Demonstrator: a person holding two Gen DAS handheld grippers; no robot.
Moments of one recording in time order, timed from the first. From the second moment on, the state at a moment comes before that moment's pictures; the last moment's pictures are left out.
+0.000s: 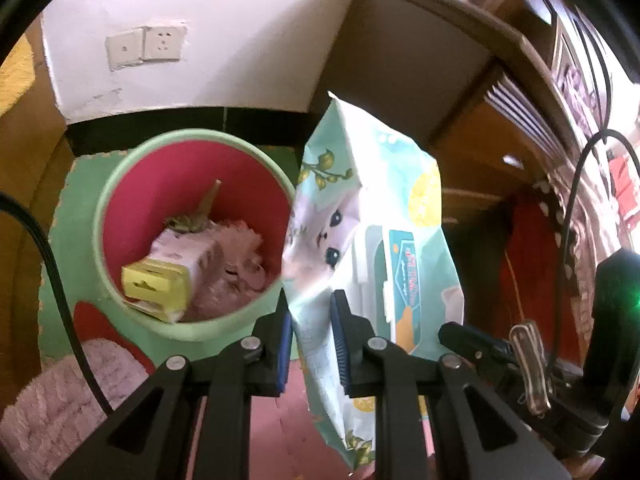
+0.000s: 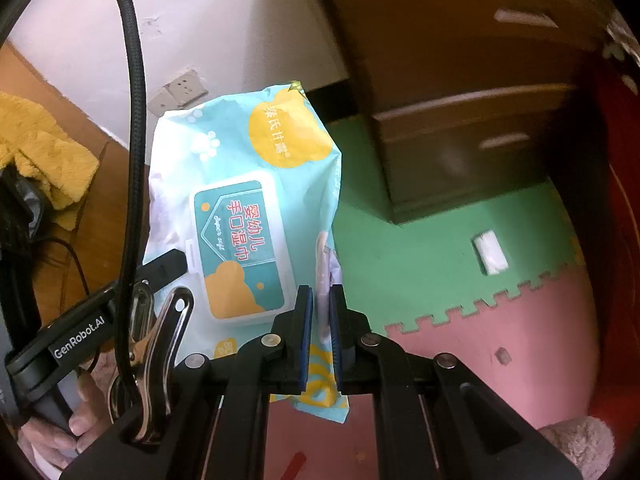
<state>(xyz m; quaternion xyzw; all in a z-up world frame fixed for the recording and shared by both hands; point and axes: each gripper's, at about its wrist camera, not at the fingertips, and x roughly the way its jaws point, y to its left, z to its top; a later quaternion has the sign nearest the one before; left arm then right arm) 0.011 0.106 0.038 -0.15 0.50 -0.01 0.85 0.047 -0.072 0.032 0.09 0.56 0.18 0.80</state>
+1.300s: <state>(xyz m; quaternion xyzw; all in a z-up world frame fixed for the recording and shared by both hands) 0.090 0.215 -0.017 -0.15 0.59 0.08 0.79 0.123 0.038 -0.035 0.08 0.57 0.21 0.79</state>
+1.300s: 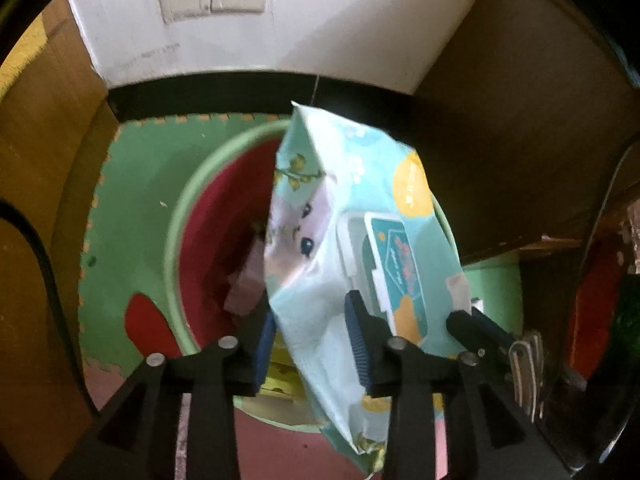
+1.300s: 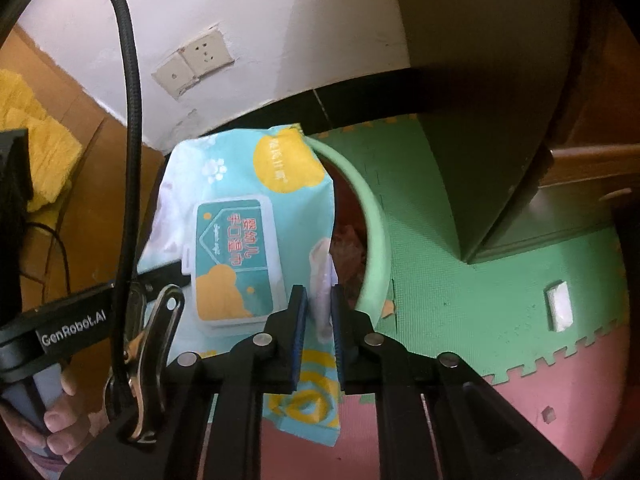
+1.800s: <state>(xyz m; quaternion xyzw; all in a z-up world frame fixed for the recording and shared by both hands) 0.082 0.223 0.004 -0.18 0.58 0.09 0.79 0.121 0.036 -0.001 0.09 0.53 0.25 0.81</state>
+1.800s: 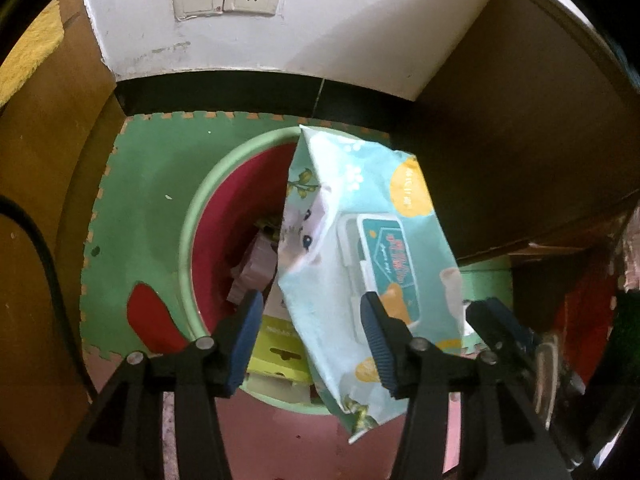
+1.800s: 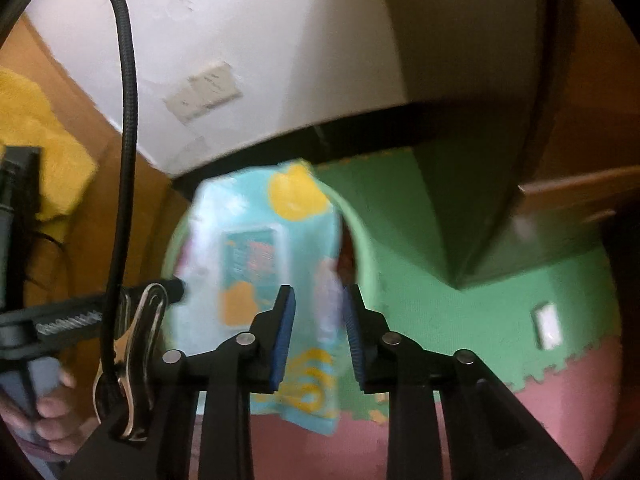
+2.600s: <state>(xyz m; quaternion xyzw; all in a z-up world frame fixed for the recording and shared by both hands) 0.064 0.225 0.050 -0.20 0.53 0.08 0.82 0.154 0.116 -0.065 -0.01 0.61 0.27 0.75</state>
